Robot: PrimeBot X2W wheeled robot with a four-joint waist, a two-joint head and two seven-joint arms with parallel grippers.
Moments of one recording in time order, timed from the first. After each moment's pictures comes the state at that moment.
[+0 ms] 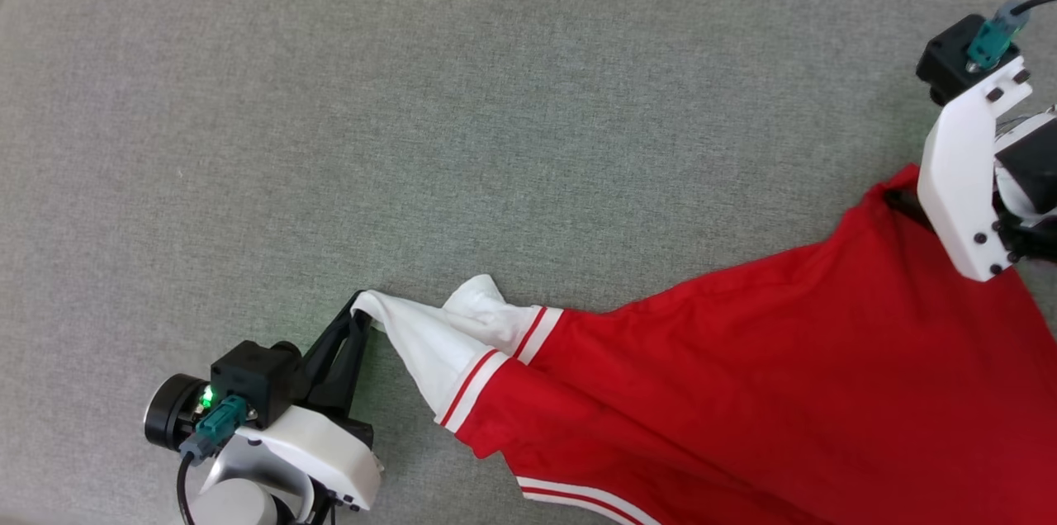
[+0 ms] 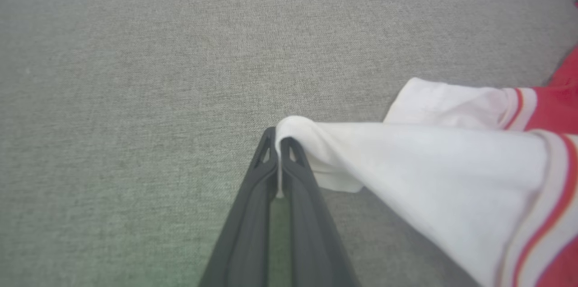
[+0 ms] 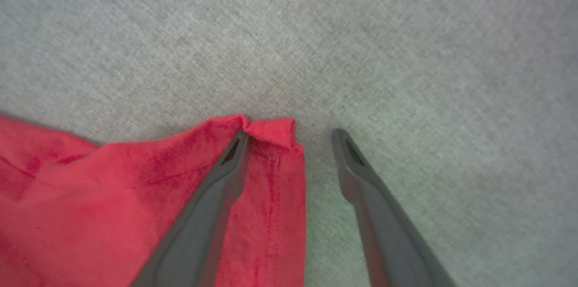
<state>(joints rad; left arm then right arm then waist) -0.26 0.61 -0.68 0.00 -0.68 0.27 -0.25 -0.86 -0.72 0.69 0.22 0.71 0.13 1.00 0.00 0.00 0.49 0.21</state>
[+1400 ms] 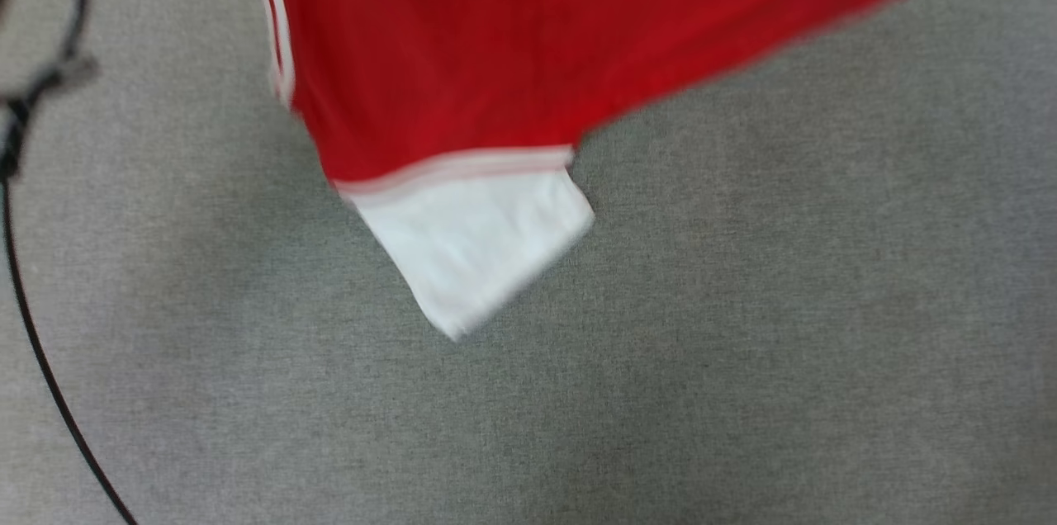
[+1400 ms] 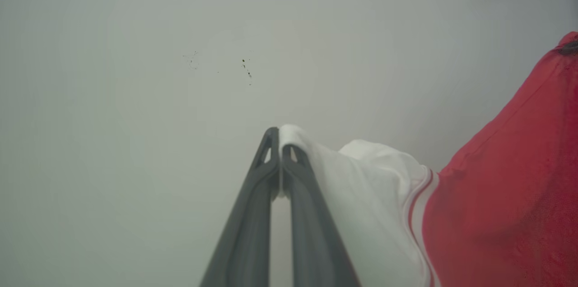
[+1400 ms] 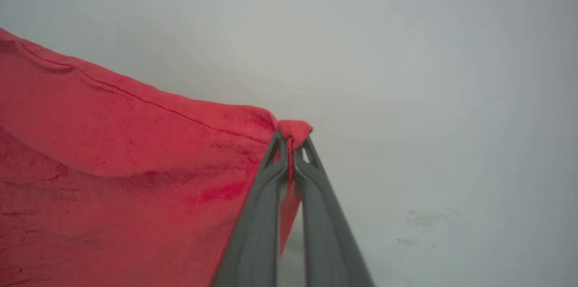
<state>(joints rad) -1.23 0.70 -0.54 0.03 -0.53 0.08 -0.03 -1.38 -0.64 0.51 0.32 0.56 0.13 0.40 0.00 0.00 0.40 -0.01</state>
